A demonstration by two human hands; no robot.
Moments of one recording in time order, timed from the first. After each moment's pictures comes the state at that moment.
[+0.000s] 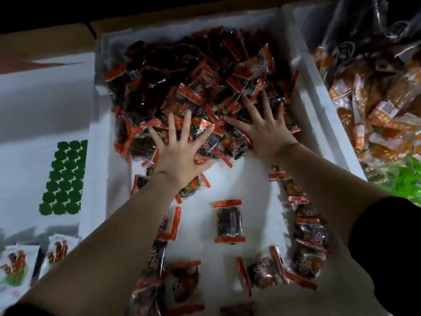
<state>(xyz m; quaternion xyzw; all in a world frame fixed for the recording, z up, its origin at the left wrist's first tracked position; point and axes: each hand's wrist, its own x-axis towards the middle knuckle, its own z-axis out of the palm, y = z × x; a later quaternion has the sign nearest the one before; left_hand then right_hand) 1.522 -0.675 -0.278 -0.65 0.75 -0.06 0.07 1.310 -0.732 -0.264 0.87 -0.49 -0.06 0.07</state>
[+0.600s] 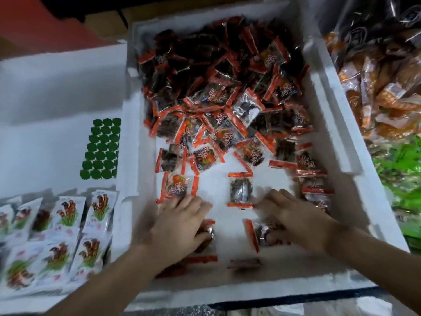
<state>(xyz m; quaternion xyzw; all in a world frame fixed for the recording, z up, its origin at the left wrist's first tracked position) 1.534 -0.490 -0.271 -0.54 0.84 0.05 0.06 1.277 -0.543 -0.264 0.90 -0.37 -0.14 -0.17</state>
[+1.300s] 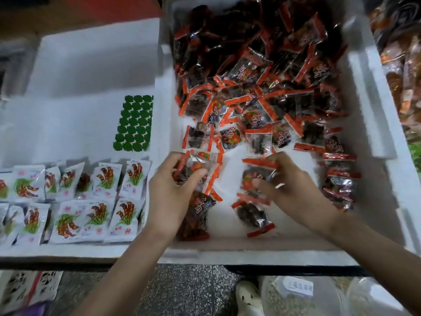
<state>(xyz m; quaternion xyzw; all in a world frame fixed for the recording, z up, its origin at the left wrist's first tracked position) 1.543 -0.464 -0.209 -0.73 0.48 0.25 -0.41 1.341 -0.516 -0.228 0.69 -0.51 0.23 -0.46</state>
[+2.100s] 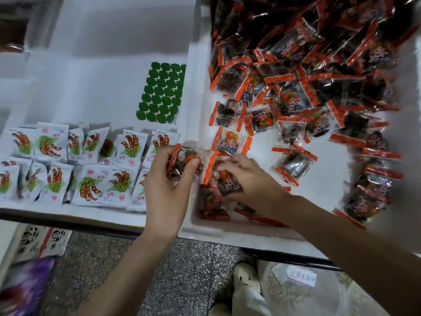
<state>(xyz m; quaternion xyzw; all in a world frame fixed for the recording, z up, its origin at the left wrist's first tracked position) 1.572 -0.415 -0.216 -0.74 0.44 0.18 -0.48 1.430 -0.508 -0.272 0.86 -0.34 0.01 -0.38</state>
